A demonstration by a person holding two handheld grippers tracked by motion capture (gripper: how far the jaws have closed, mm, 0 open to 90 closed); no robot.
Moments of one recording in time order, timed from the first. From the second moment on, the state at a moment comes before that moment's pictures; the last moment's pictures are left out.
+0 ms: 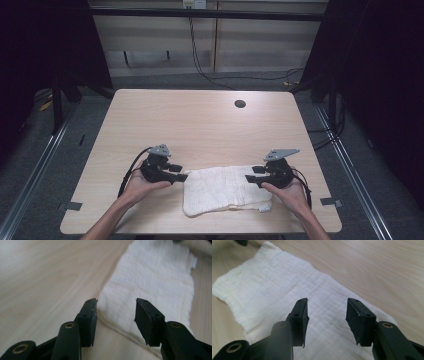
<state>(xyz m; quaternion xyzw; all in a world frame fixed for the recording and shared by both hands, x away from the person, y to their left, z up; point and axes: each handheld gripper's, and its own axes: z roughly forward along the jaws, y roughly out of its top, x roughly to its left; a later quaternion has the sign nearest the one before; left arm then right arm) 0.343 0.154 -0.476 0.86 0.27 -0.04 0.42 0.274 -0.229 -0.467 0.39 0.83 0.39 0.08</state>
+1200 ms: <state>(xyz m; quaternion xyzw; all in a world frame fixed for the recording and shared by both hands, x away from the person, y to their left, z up) 0.360 0.160 -0.484 0.86 0.29 -0.01 0.42 0.249 -0.049 -0.491 0.19 0.90 0.39 -0.02</state>
